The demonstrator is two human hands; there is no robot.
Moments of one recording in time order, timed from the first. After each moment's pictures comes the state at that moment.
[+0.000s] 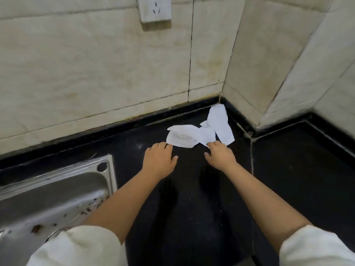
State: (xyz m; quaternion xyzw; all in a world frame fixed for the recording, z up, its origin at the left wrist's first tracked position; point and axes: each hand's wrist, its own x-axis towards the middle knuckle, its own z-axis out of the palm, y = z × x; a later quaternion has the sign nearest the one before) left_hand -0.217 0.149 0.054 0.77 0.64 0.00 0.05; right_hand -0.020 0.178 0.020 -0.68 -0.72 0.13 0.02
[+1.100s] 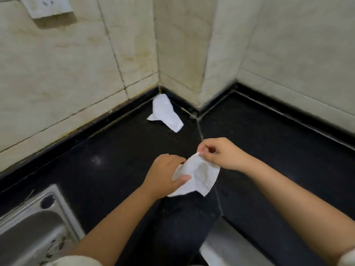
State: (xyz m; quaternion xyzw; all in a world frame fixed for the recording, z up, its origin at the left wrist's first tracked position) left_hand -0.137 0.104 0.032 0.92 0.26 0.25 0.17; right_hand 0.049 0.048 0.113 -0.67 -0.63 0.33 0.22
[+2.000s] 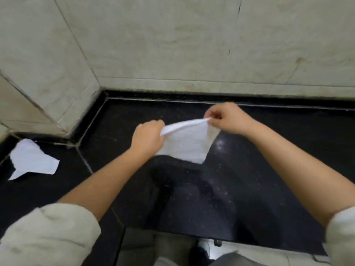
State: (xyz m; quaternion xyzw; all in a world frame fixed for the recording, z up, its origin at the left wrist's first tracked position) left_hand 0.176 -0.019 0.102 0.98 0.16 0.11 0.07; right_hand 0.298 -0.206 0.155 -0.87 -0.40 0.11 0.26
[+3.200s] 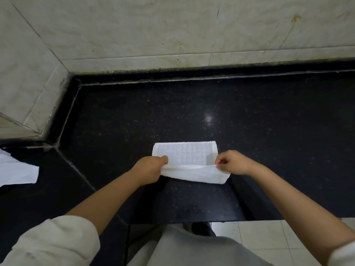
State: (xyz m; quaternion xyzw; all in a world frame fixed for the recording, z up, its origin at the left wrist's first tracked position) left_hand 0.146 -0.002 -0.012 0.97 -0.04 -0.23 0.12; right_hand 0.251 -0.258 0.011 -0.87 -0.23 0.38 0.22
